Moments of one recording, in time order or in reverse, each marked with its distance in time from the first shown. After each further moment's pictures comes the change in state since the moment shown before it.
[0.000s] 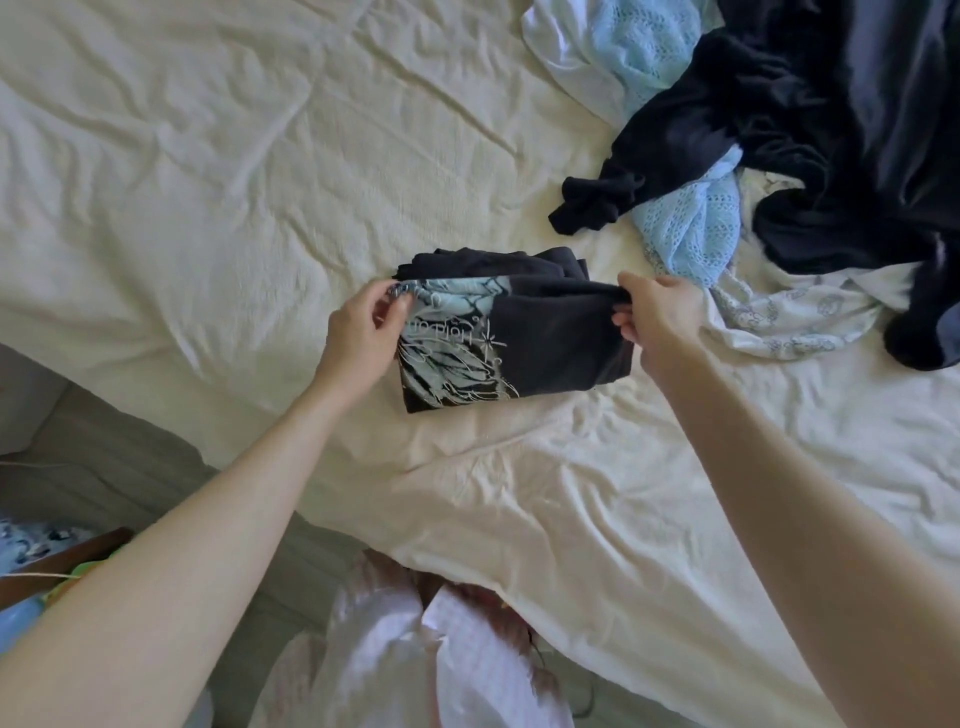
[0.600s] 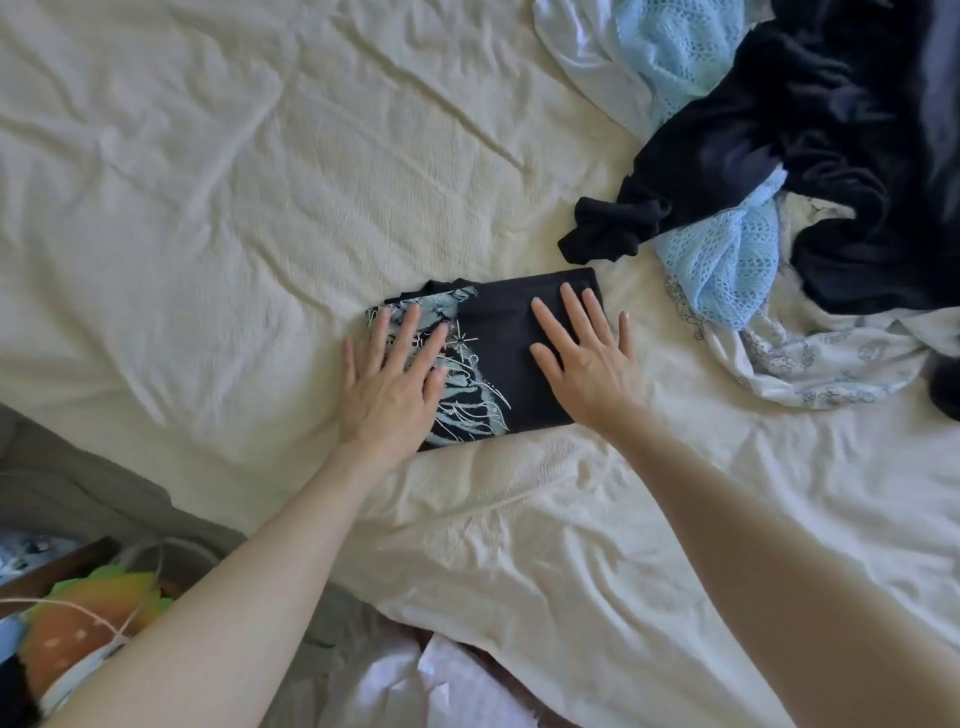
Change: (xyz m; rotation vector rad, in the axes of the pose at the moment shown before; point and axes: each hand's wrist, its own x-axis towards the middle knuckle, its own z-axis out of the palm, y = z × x) left_hand 0.019 -0.031 0.055 0.800 -0.232 0.109; right_hand 0.057 0.069 0.051 -1.193 -0.273 -0.834
